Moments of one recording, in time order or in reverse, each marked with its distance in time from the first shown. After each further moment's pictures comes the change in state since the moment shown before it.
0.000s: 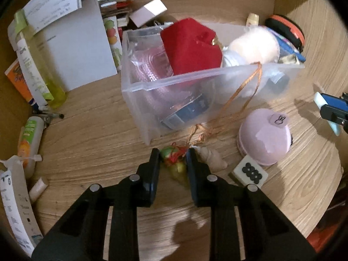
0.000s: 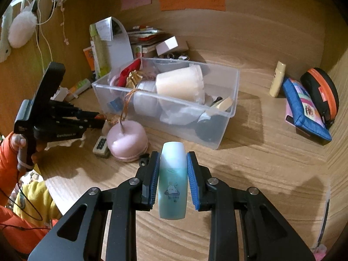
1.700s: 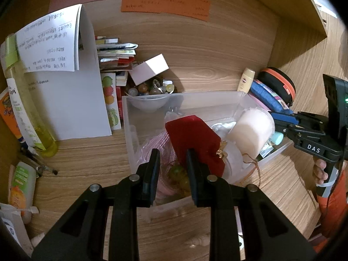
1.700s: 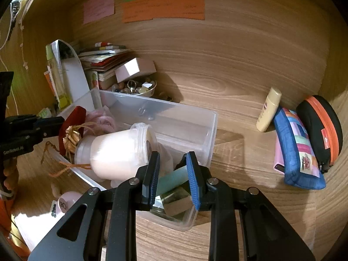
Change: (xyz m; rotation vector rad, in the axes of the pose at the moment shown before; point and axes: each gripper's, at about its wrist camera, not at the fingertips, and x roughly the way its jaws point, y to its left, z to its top) left arm -0.014 0.021 0.068 -0.075 -0.224 -0.131; right arm 0.059 -0.044 0.082 0.026 -0.043 -0.131
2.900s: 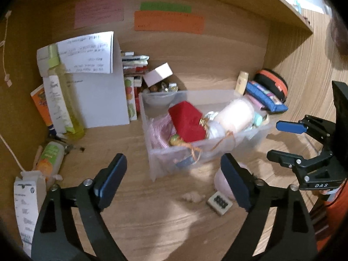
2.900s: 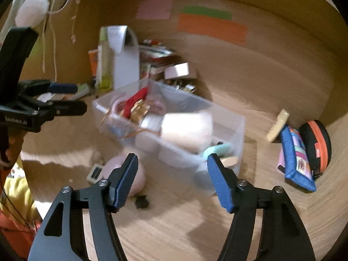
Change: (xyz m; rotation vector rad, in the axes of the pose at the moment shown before) left arm -0.073 -0.017 -0.043 0.020 -0.058 0.095; right arm -0.060 0.070 -0.041 -0.208 -0.042 0.047
